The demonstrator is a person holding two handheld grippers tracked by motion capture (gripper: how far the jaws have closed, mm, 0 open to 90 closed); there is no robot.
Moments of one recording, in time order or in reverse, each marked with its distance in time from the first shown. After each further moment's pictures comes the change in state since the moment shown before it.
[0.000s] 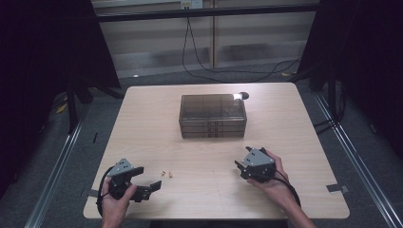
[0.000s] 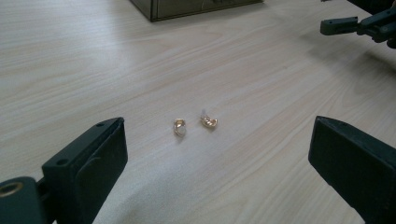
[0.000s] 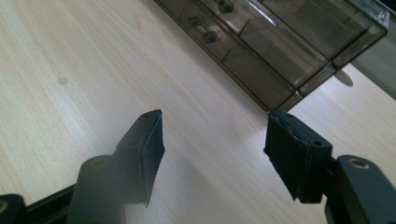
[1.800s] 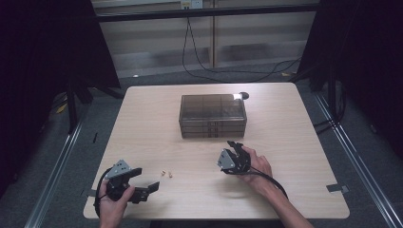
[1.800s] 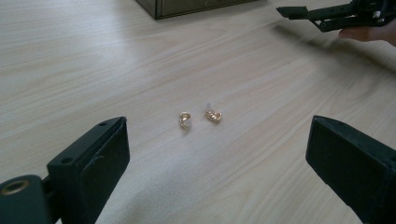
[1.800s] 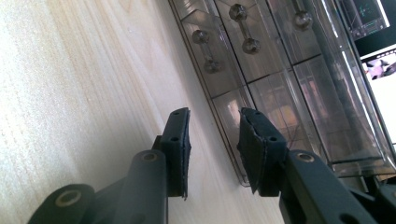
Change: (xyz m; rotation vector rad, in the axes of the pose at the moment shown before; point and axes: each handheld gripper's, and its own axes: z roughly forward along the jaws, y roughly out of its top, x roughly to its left) left arm 0.002 -0.004 -0.005 0.002 0.018 0.014; right arm 0.031 0.029 0.055 0.070 -0.198 -0.451
